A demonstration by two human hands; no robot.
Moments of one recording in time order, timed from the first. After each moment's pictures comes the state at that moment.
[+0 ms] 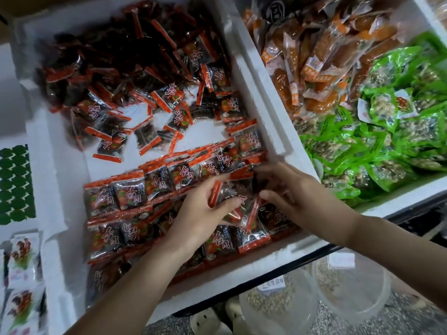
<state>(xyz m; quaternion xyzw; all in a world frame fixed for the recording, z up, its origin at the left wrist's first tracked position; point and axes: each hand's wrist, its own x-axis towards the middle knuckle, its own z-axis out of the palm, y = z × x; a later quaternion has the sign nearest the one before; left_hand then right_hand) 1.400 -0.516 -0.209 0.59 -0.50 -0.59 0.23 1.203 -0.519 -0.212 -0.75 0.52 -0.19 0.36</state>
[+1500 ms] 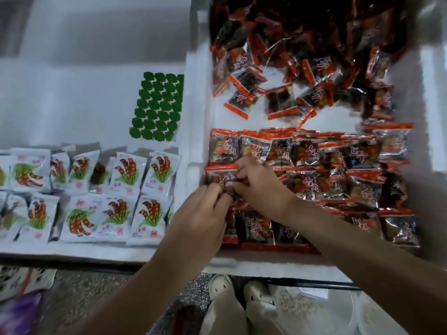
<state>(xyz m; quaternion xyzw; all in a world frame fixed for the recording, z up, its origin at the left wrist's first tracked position) 1.577 -0.420 -0.233 0.62 -0.77 -0.03 0.15 1.454 -0.524 -0.243 -0.71 0.45 -0.10 0.53</state>
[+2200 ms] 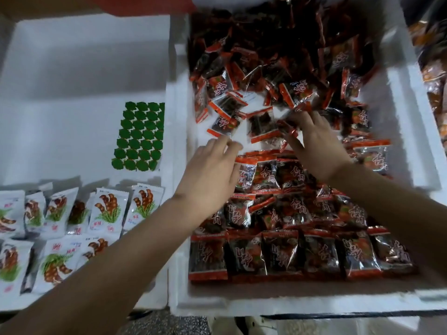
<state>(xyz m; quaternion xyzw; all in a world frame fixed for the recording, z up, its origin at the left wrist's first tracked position) 1.571 -0.543 -0.223 0.63 -0.77 -0.06 0.10 1.373 -0.628 -0.235 -0.81 0.55 -0.13 0.17</state>
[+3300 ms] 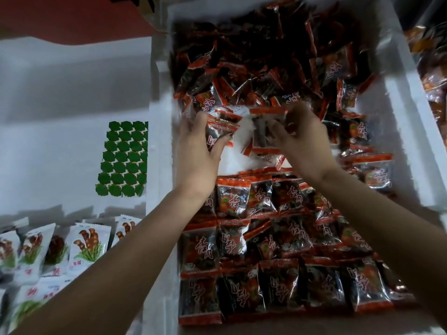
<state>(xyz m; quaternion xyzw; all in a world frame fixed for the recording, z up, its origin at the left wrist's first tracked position) 1.568 -0.615 -0.227 0.71 -0.59 -0.14 0.36 1.400 -0.652 -0.217 -0.65 0.57 -0.34 0.36</state>
